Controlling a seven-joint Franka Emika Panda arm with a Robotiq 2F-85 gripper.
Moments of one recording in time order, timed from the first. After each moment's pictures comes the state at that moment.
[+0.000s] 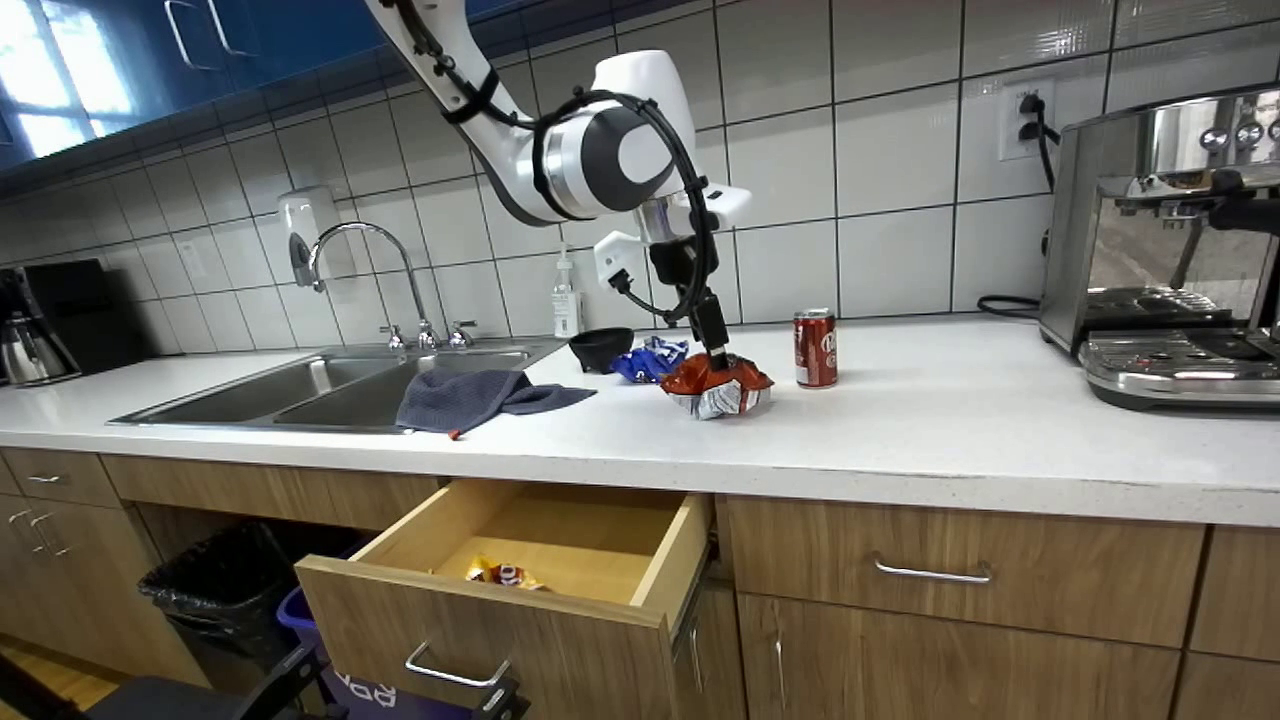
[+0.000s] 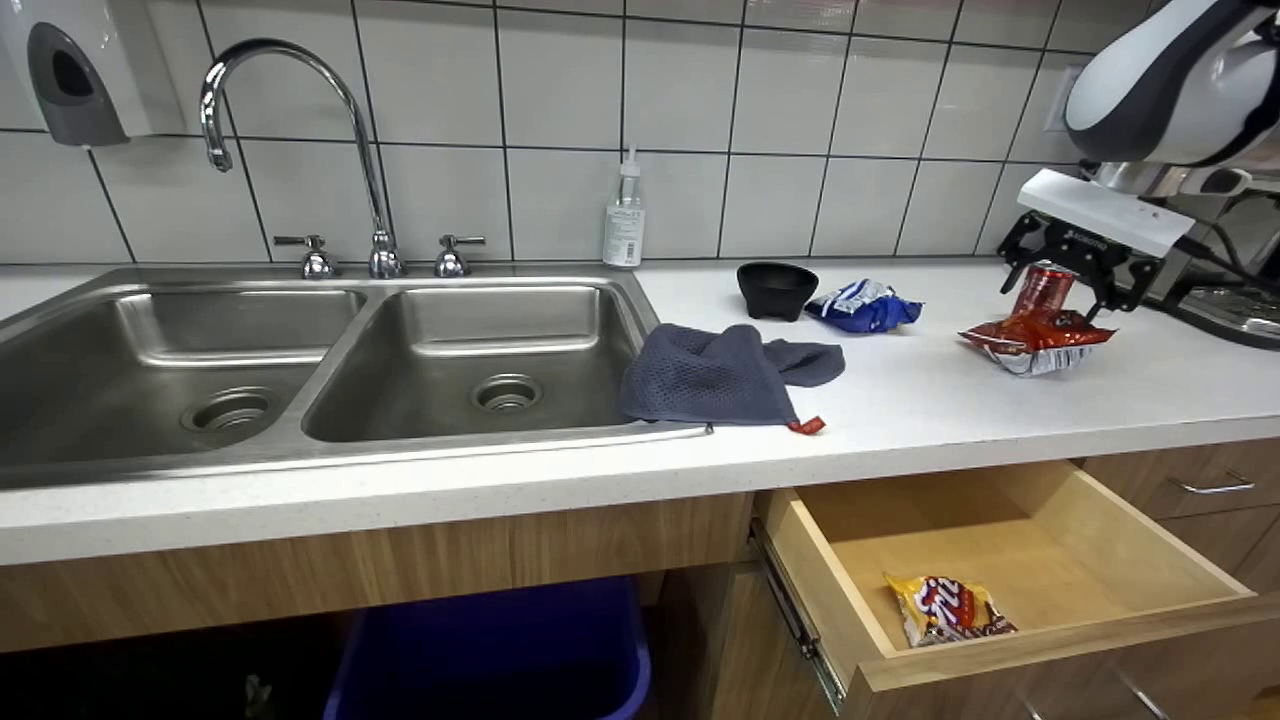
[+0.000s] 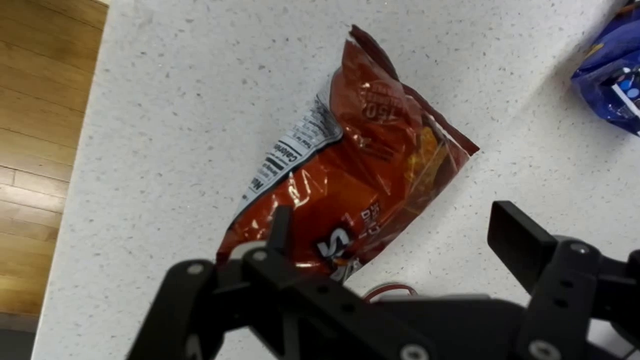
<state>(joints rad) -0.05 0.39 -0.26 -2.06 0.17 2.71 0.68</state>
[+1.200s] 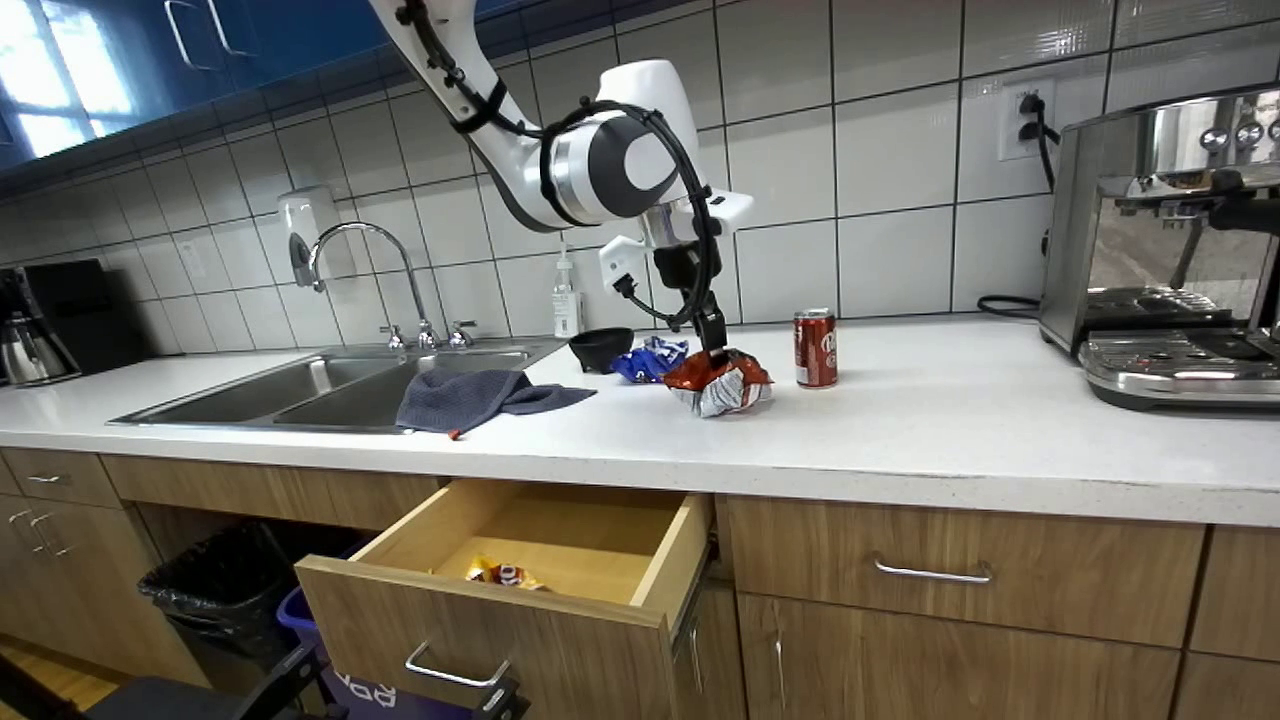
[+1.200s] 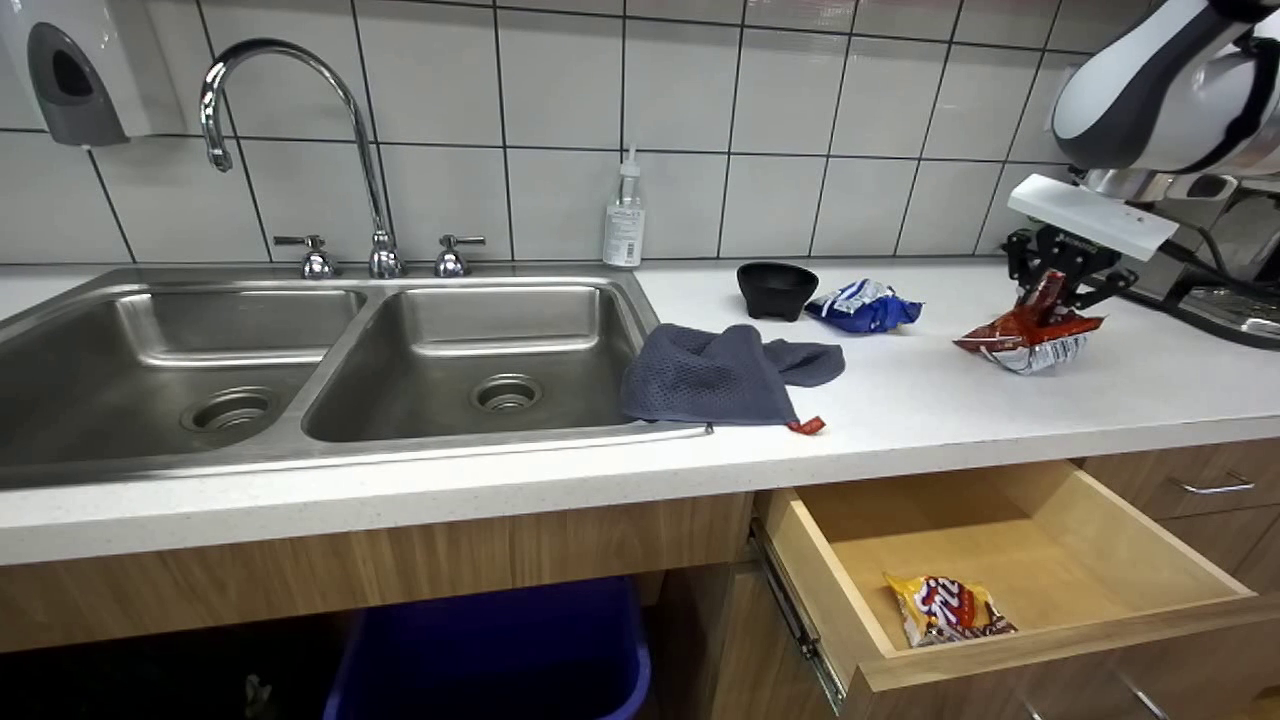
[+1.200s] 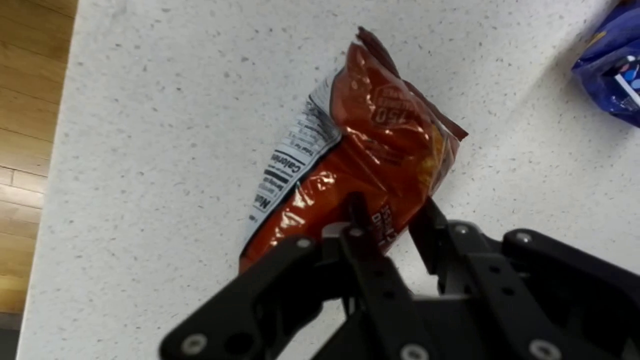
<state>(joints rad) -0.05 0.43 -0.26 -2.02 0.17 2.71 0.69</state>
